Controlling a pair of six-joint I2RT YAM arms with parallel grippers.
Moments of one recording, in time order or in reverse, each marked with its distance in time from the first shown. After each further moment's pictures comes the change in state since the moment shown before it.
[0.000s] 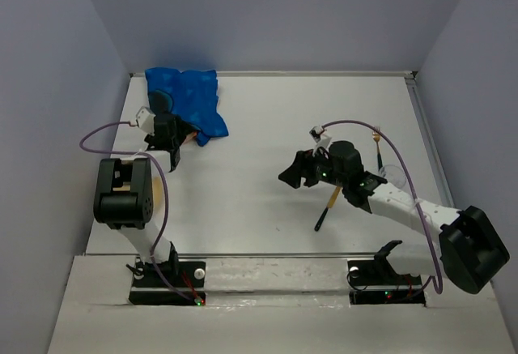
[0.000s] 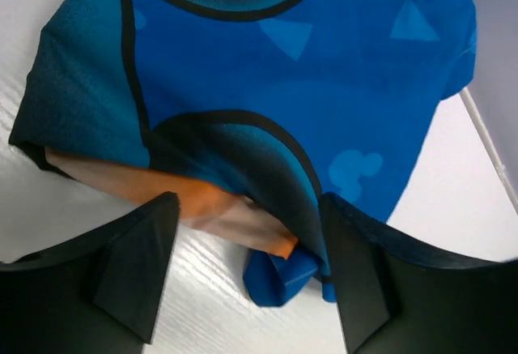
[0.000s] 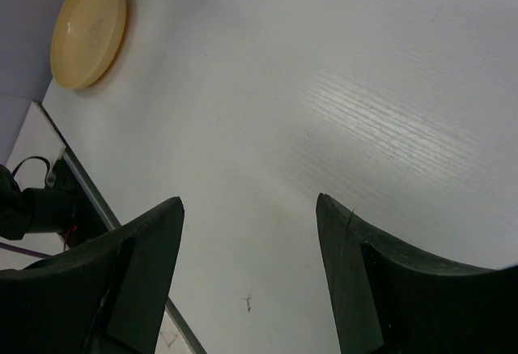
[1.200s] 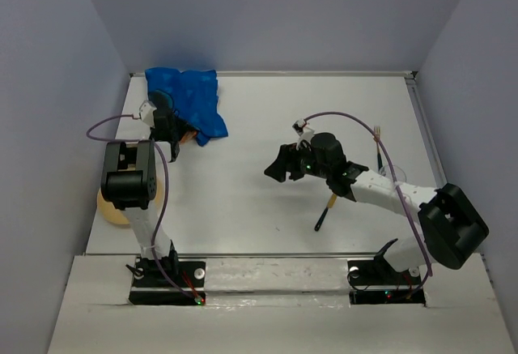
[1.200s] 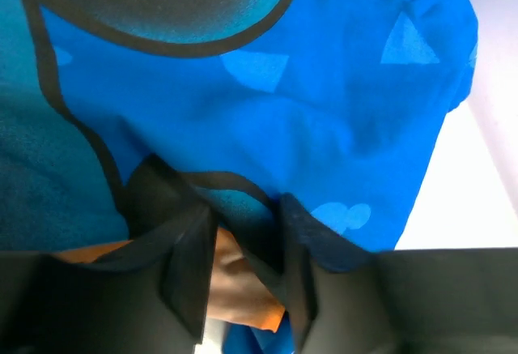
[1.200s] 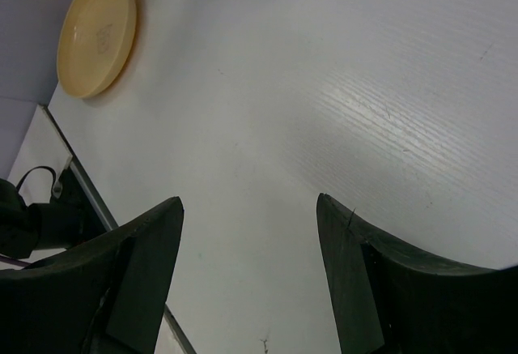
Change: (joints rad) left arm 0.042 0.214 0.133 0.100 0.120 -0.004; right arm 0.064 0.193 0.140 0.034 0.015 0.015
